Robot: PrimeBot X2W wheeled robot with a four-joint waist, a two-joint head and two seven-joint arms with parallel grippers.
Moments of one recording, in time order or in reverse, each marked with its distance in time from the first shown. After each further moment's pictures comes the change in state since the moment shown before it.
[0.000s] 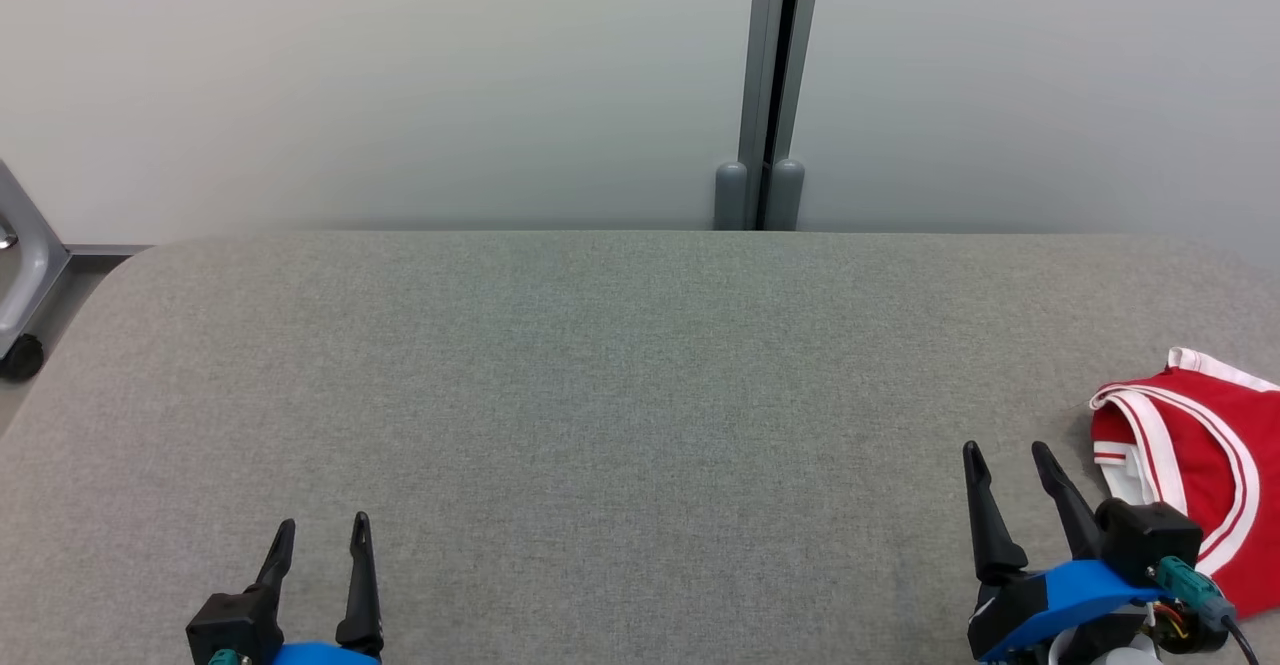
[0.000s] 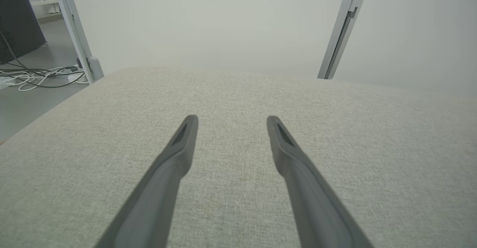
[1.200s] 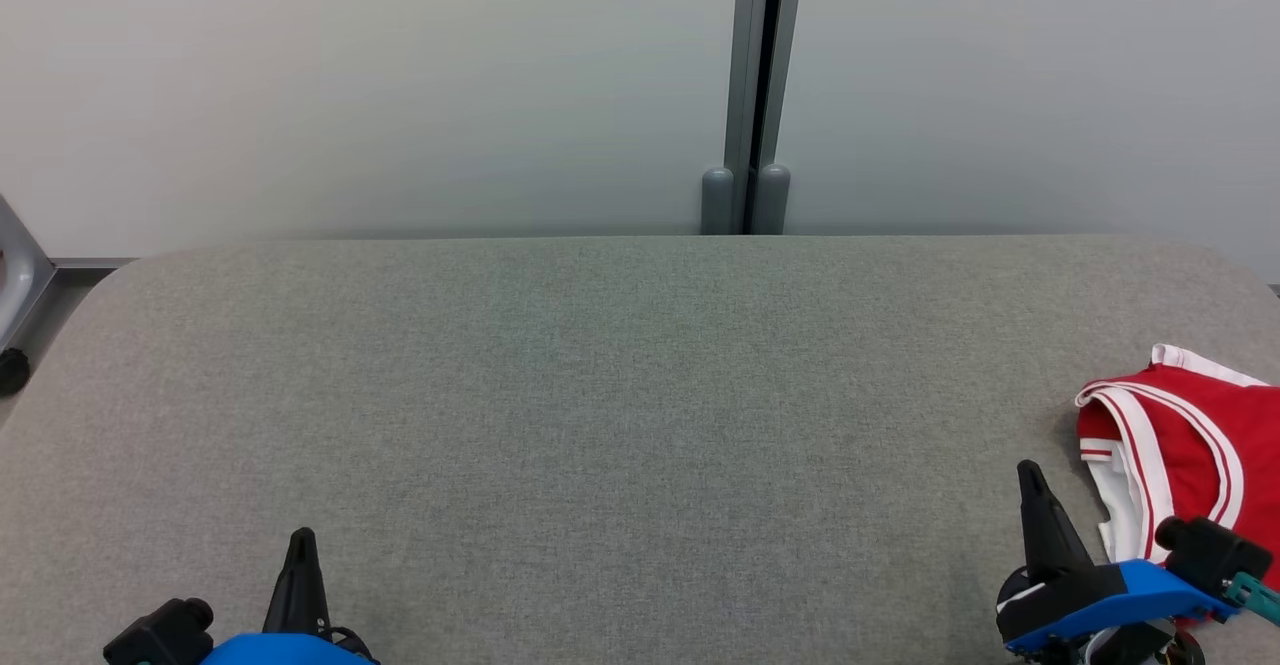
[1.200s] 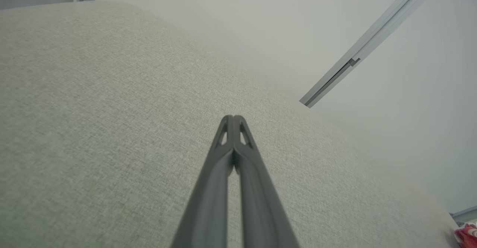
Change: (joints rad) left arm 0.015 -0.010 0.007 -0.032 -0.461 0.000 0.120; right arm 0.029 0.010 -0.021 -0.020 0.441 0.000 0.117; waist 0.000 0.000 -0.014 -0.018
